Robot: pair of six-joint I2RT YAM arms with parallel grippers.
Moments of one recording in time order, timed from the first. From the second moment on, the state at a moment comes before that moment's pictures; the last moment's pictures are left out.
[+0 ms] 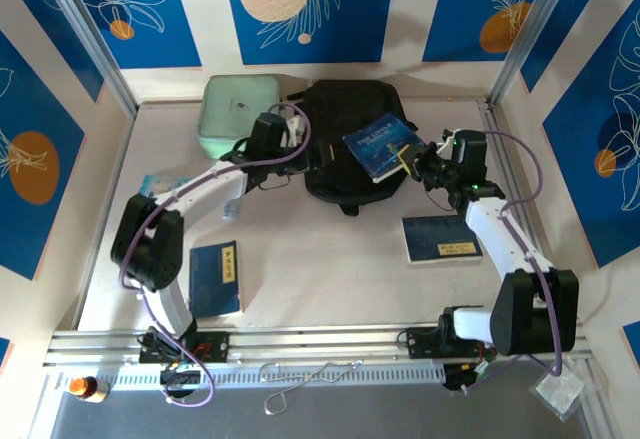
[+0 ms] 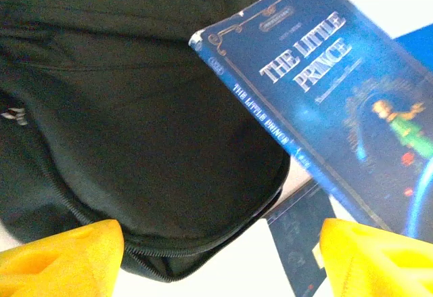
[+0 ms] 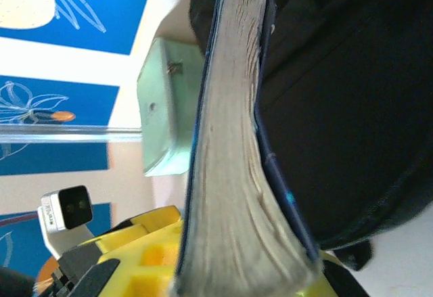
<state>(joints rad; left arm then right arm) -0.54 1.80 1.35 -0.17 0.41 -0.64 0.02 1.25 0.89 -0.17 -0.53 0.98</state>
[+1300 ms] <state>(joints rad) -0.74 1.89 1.35 -0.32 0.43 -0.19 -0.07 1.26 1.06 -0.63 -0.48 0.73</state>
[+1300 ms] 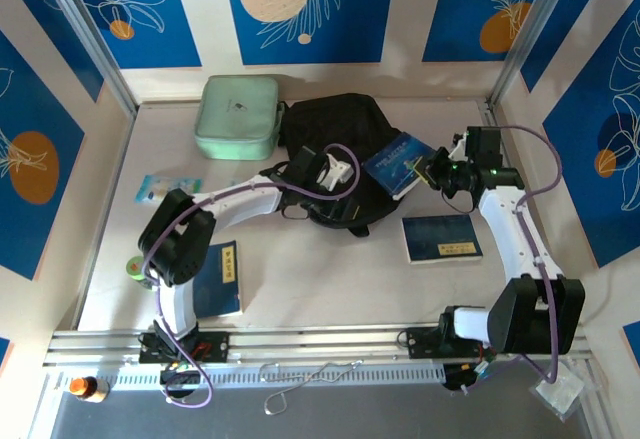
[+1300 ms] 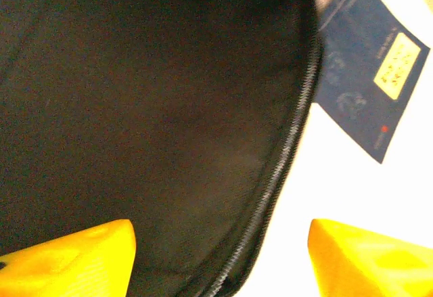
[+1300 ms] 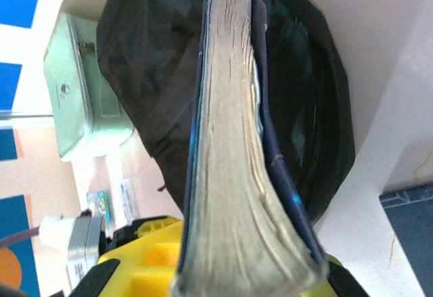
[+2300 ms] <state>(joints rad) -0.80 2.15 1.73 -0.68 0.45 0.26 -0.22 1.16 1.00 -0.67 -0.52 0.74</state>
